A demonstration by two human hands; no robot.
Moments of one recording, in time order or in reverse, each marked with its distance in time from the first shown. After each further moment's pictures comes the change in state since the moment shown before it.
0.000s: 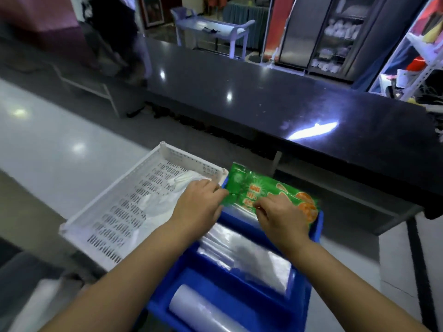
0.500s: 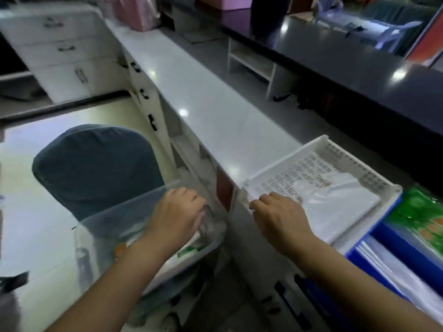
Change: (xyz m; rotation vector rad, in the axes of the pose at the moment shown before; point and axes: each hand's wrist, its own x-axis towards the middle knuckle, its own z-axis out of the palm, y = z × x) left_hand -0.344 -0.192 -0.093 0.137 -0.008 -0.571; right_hand 0.012 -0.346 0.081 -0.038 -0.236 -0.681
